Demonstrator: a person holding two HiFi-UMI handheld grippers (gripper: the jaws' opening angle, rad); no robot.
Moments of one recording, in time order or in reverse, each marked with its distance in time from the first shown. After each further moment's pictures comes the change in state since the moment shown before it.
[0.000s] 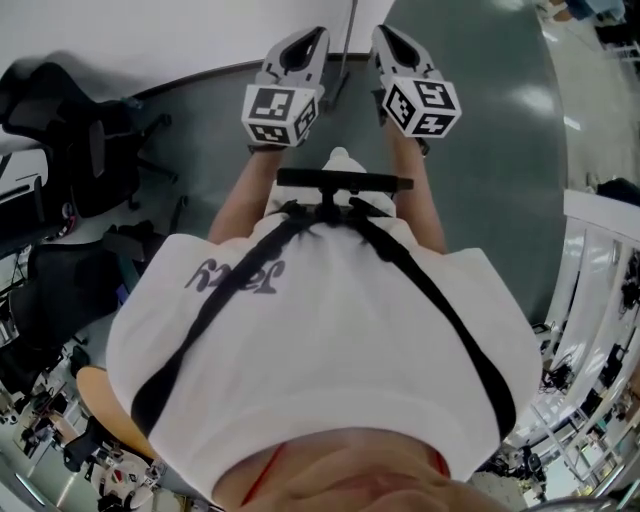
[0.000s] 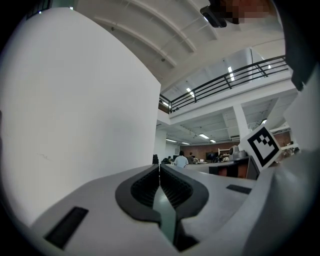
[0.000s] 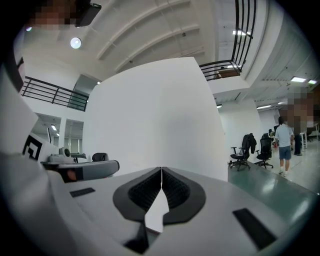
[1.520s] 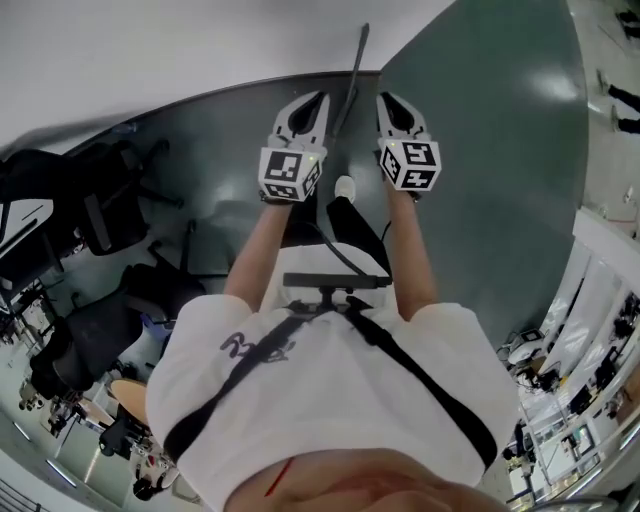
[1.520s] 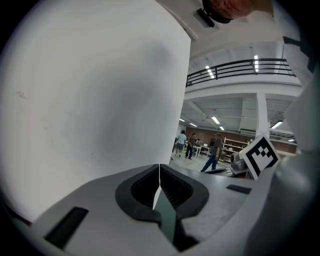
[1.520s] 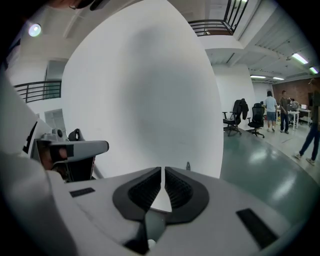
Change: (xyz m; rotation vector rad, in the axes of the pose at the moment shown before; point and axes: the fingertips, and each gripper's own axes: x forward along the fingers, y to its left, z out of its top) left arm 0.209 0.110 -0.193 -0.138 0.287 0.033; right arm 0.175 -0.193 -0.198 0.132 0.365 -0.099
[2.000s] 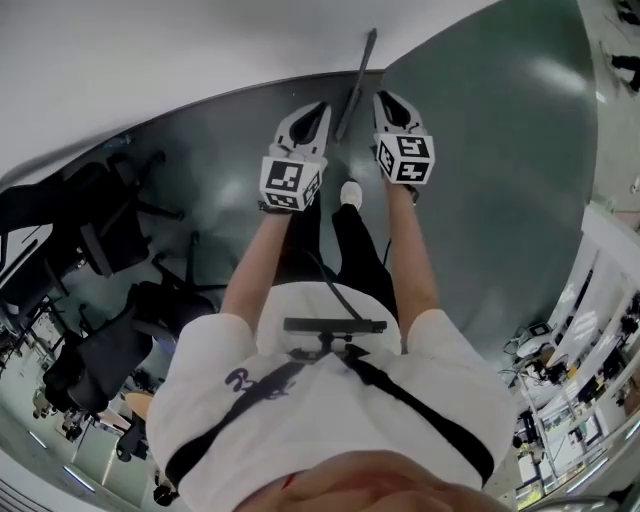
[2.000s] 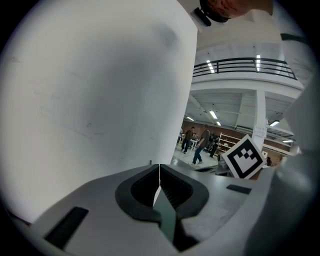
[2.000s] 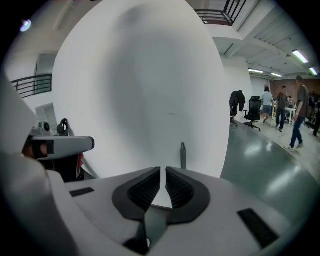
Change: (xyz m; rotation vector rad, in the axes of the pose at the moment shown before) left arm 0.058 0.040 -0.077 -0.010 0.089 -0.057; right arm 0.095 -0.045 -0.070 0.025 0.095 -0.055
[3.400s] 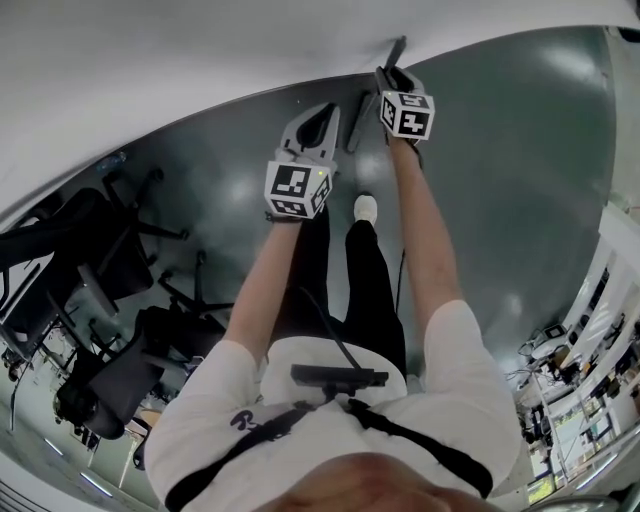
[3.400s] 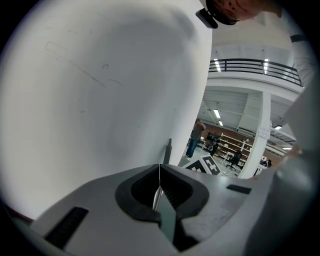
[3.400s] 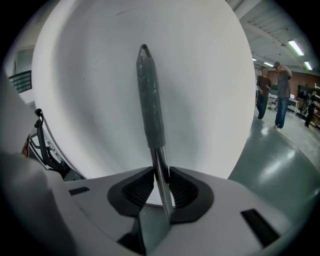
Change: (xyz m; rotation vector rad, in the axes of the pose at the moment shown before) left arm 0.072 0.068 -0.084 -0.070 0.050 -0.012; right arm 0.193 -0.084 -0.104 0.082 0.147 -0.101
